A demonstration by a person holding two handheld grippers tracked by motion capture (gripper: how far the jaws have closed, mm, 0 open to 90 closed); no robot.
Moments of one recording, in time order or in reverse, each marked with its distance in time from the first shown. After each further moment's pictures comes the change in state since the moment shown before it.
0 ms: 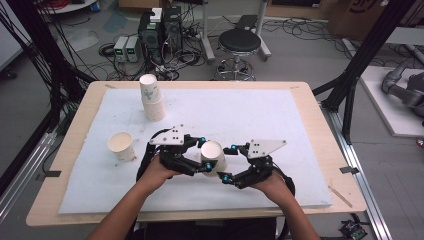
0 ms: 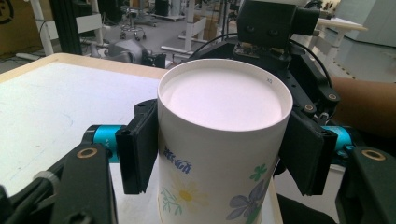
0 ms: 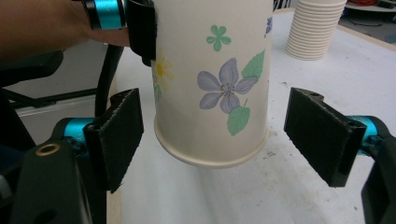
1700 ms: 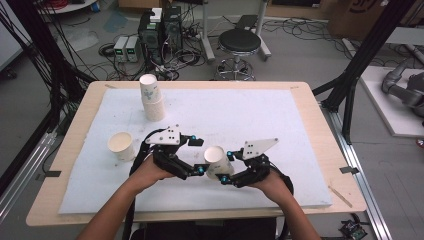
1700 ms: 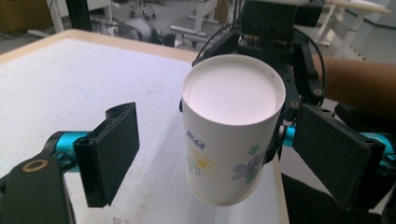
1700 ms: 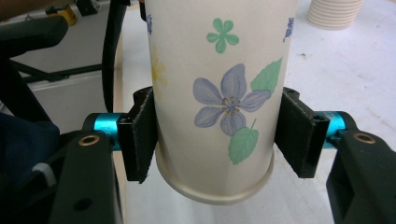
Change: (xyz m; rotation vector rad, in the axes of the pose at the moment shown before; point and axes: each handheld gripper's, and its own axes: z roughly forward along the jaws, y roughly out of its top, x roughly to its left) left arm 0.000 -0.001 -0.015 0.103 0.050 -0.021; right arm -0.006 -0.004 0.009 0.121 0.053 -0.003
